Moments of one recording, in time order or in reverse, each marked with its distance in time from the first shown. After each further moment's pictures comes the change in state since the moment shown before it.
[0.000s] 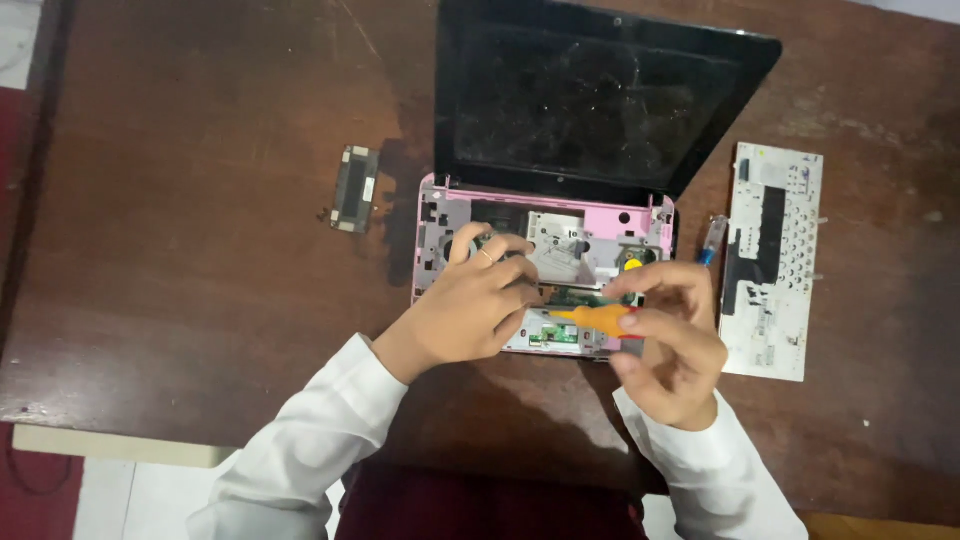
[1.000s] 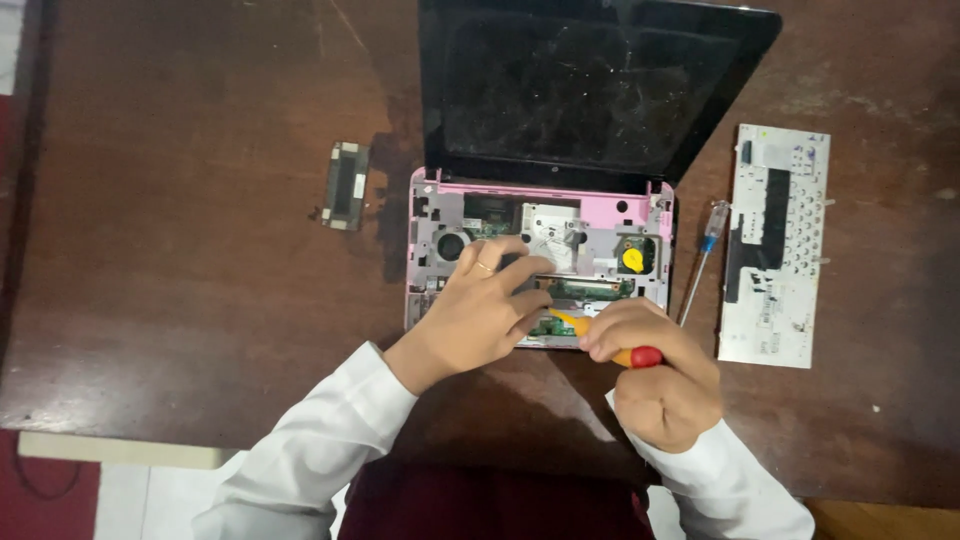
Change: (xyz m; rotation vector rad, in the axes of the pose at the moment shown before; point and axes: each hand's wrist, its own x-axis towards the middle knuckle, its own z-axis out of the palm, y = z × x) left_hand -0.002 0.013 0.011 0.030 -0.121 -0.033; right_hand 0.014 -0.041 0.021 -0.063 -0.022 -0.112
